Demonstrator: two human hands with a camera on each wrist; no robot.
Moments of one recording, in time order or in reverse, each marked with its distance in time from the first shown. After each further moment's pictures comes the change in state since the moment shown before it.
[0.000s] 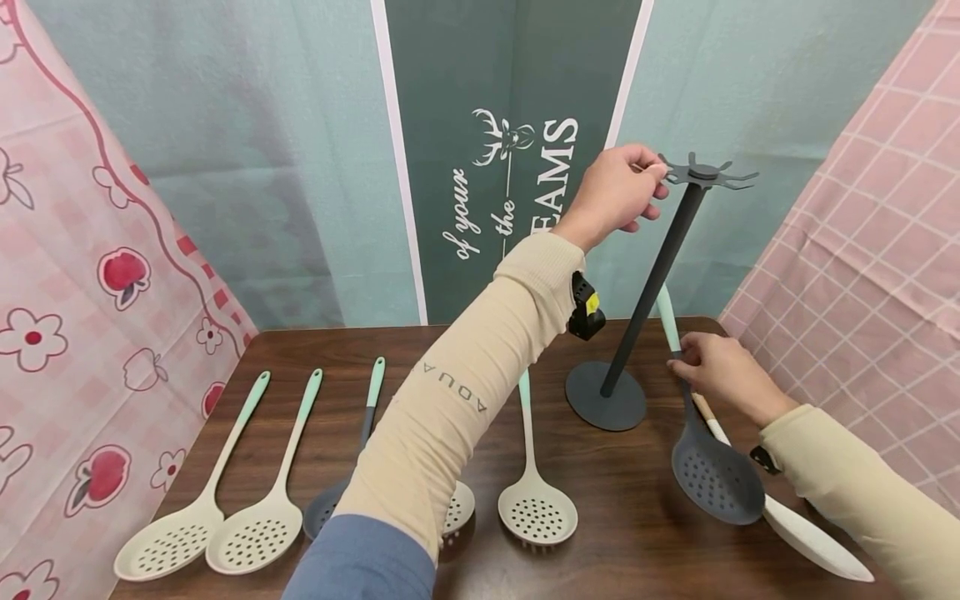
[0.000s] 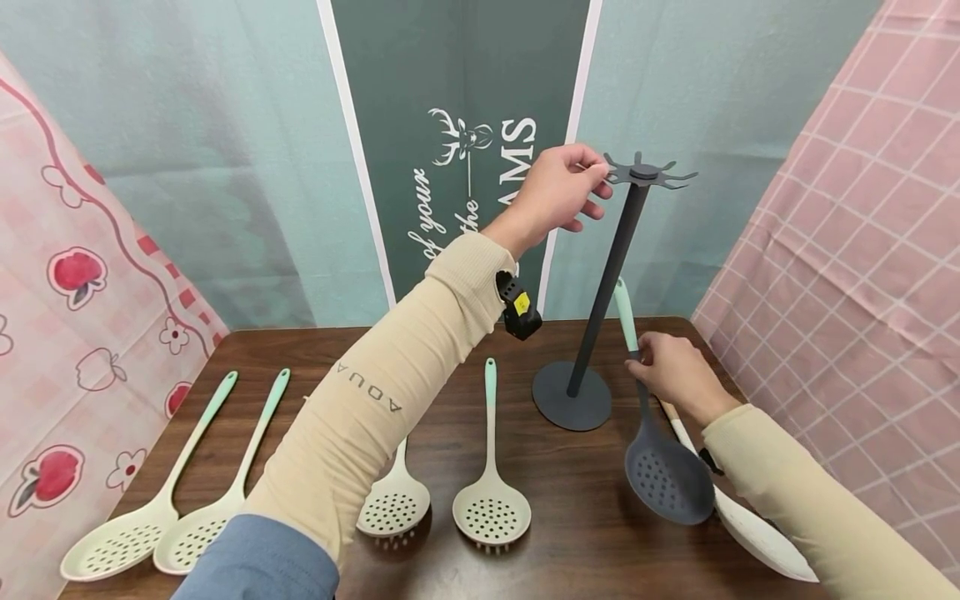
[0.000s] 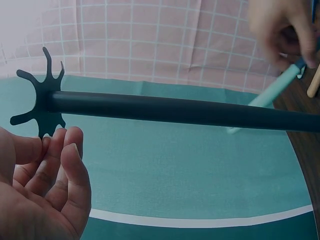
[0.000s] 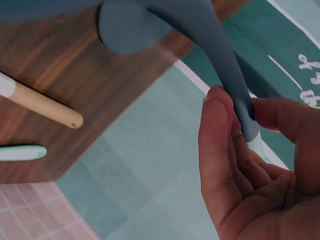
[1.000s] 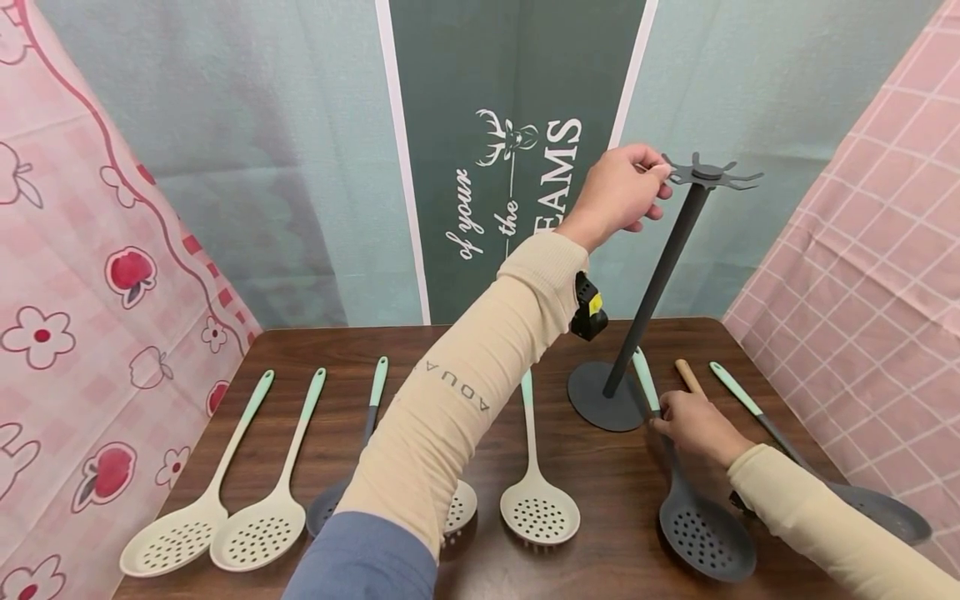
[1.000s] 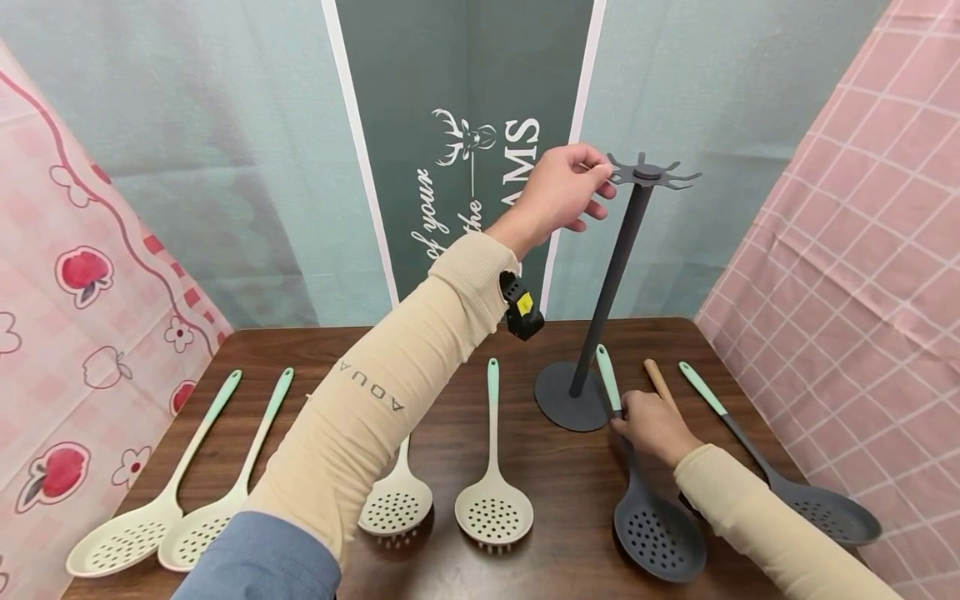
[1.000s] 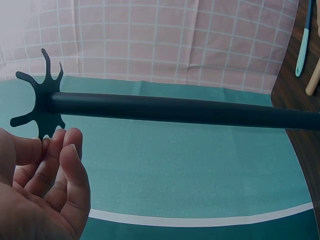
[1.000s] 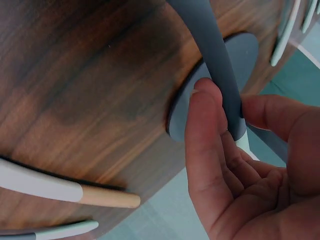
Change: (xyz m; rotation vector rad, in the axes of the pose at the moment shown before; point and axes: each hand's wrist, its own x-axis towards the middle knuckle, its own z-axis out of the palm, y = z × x) left_hand 0.001 0.000 0.001 0.027 0.013 -0.004; right_hand -0.020 0.019 0.079 0.038 -0.209 0.099
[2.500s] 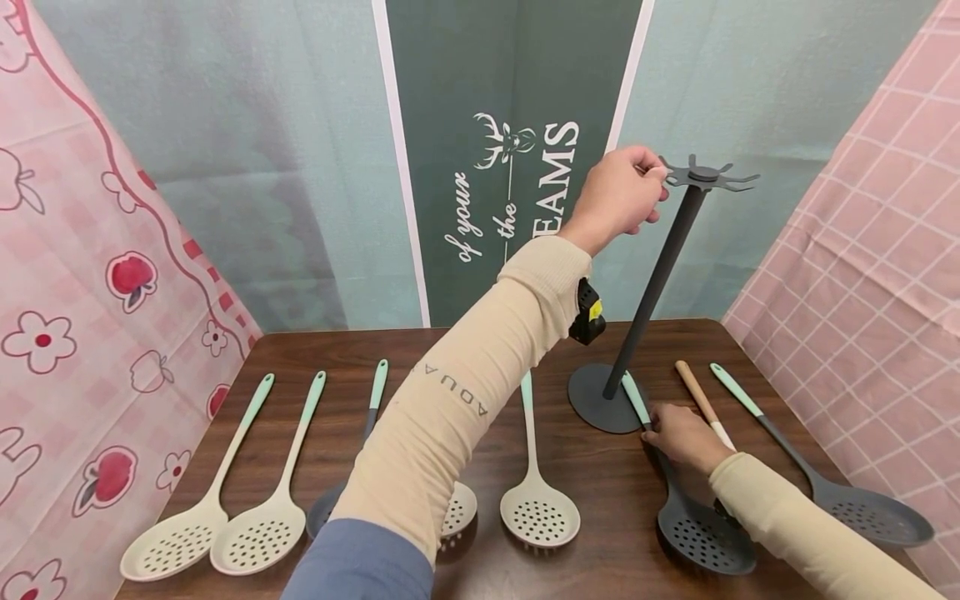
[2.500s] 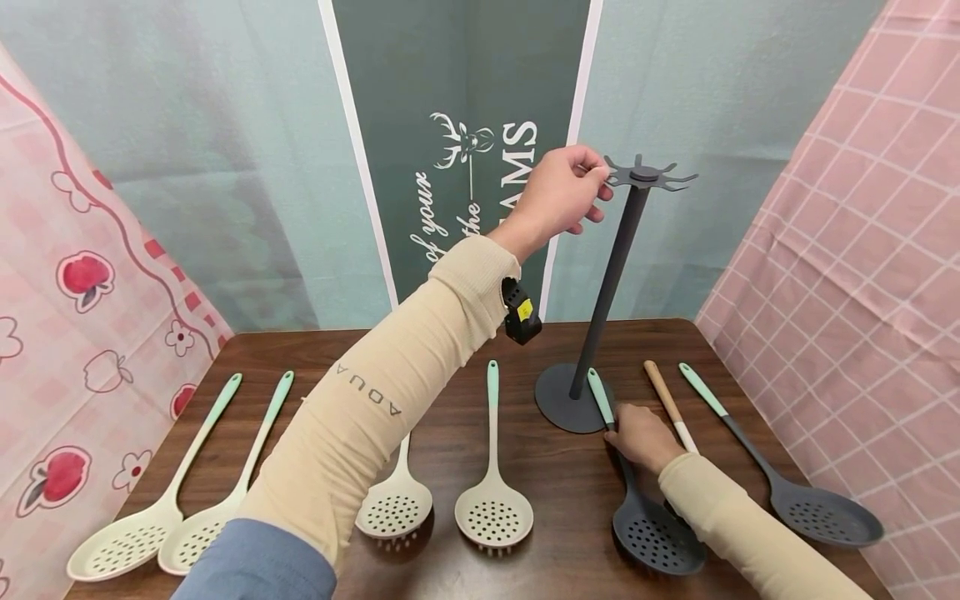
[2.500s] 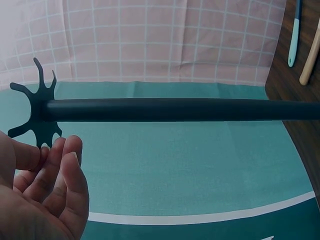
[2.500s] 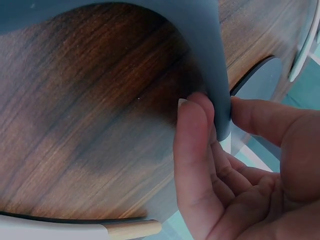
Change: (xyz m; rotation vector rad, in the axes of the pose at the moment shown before) left_hand -0.001 0.003 0.005 0.059 0.044 0.010; right_hand 0.005 0.001 0.023 -0.043 0.017 0.060
